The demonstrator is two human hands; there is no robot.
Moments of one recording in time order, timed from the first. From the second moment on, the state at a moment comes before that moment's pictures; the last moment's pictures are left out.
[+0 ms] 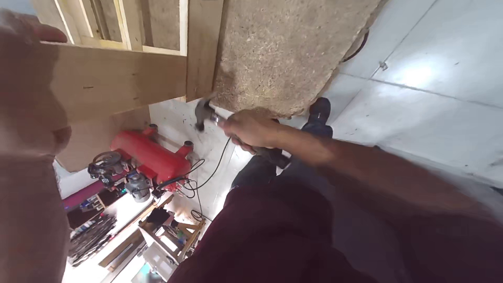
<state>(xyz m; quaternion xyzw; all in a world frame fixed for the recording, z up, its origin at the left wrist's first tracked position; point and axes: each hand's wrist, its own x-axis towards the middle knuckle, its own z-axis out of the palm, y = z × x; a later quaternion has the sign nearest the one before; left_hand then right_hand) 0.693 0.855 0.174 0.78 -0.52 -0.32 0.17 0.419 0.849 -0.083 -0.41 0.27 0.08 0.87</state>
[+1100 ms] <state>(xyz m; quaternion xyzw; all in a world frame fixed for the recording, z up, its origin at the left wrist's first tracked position) 0.700 0.852 0.172 0.76 -0.54 -0.31 0.18 0.409 0.788 -0.097 -0.20 0.42 -0.20 0.86</state>
